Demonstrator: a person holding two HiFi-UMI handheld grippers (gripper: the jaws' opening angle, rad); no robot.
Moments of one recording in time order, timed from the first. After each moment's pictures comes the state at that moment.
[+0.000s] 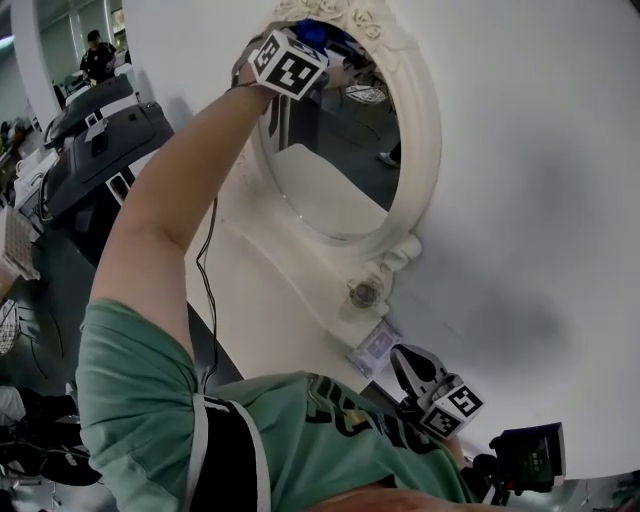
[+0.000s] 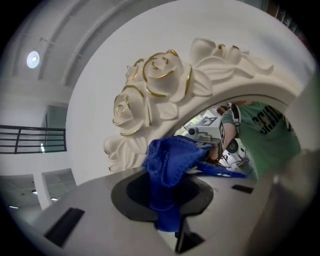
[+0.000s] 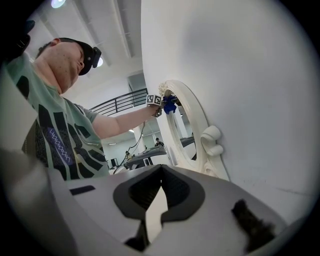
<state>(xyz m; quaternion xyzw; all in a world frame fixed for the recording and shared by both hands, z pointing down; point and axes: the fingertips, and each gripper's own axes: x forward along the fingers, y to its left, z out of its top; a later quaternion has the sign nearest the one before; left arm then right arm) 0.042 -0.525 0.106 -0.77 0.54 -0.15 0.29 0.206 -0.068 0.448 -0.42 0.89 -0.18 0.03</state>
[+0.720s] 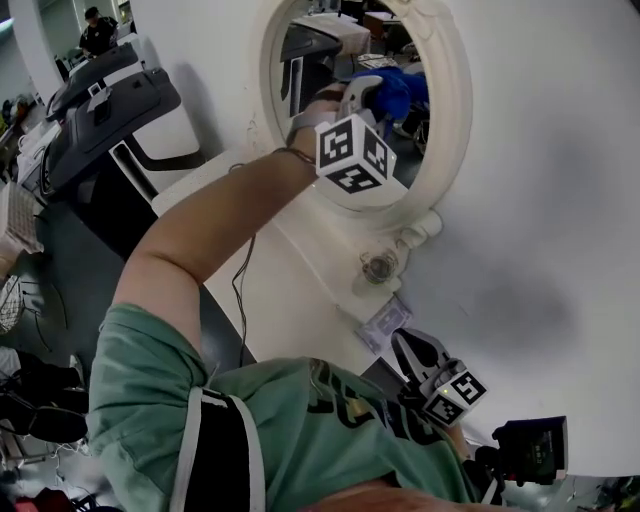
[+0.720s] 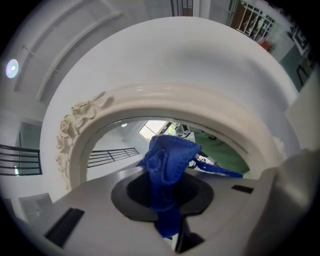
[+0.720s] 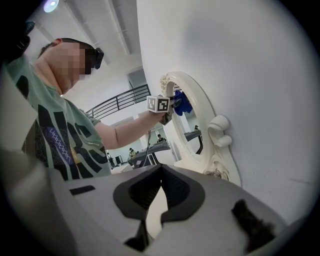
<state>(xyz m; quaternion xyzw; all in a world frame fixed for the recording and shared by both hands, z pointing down) 0.155 -0.389 0.225 -0.80 0.42 -0.17 0.39 0.184 -0.061 0.449 -0.40 0.90 -0.19 0.01</state>
